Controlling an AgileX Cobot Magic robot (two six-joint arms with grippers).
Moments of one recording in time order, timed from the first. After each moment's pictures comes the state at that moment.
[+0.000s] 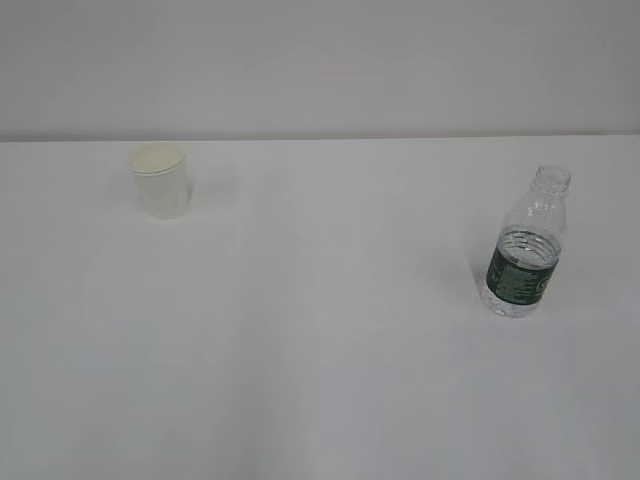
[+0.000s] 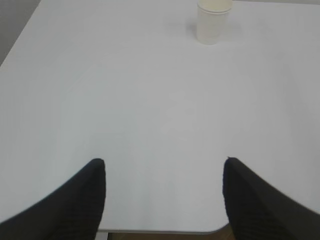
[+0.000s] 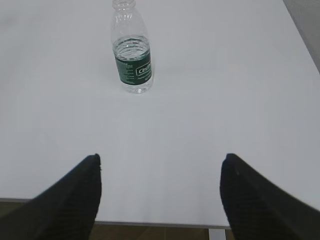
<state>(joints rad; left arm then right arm) 0.00 0.00 -0.53 -0.01 1.11 -0.08 0.01 -0.02 -0.49 0.00 1.14 -0.05</state>
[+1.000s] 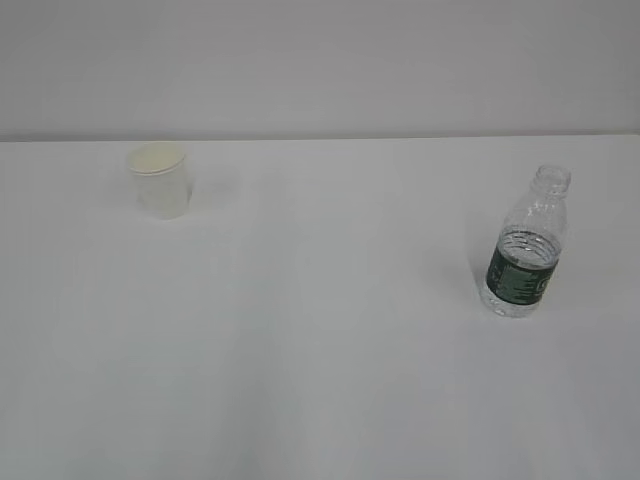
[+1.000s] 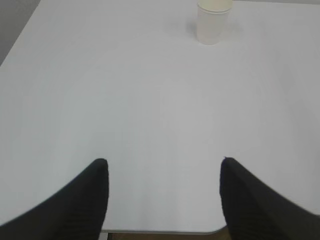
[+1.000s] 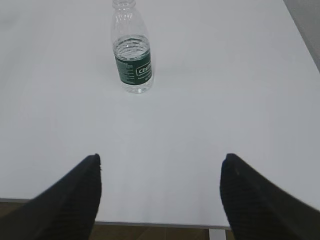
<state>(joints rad) 0.00 0.00 -0.53 -0.01 1.11 -0.08 0.01 -0.02 -0.49 0.00 1.14 -0.05</state>
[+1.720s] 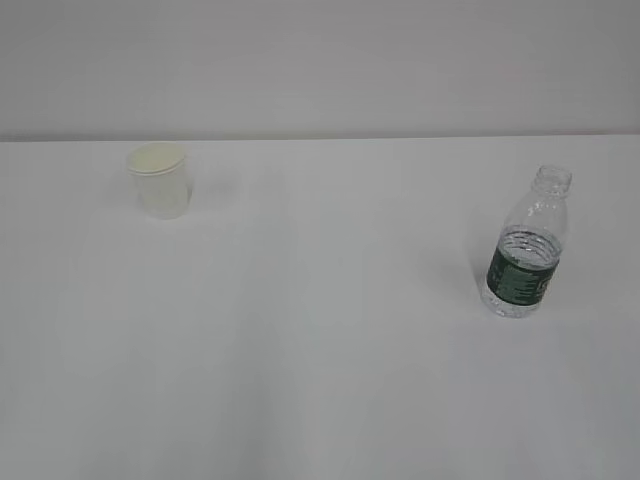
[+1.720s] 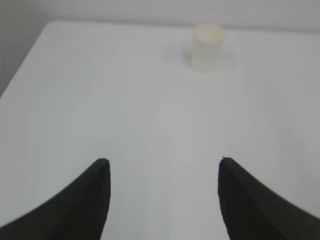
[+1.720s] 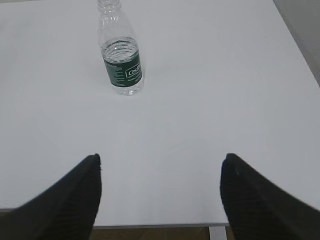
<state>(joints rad) 0.00 0.00 -0.54 -0.02 1.06 -0.08 0.01 -0.02 -0.49 -0.03 1.14 0.01</state>
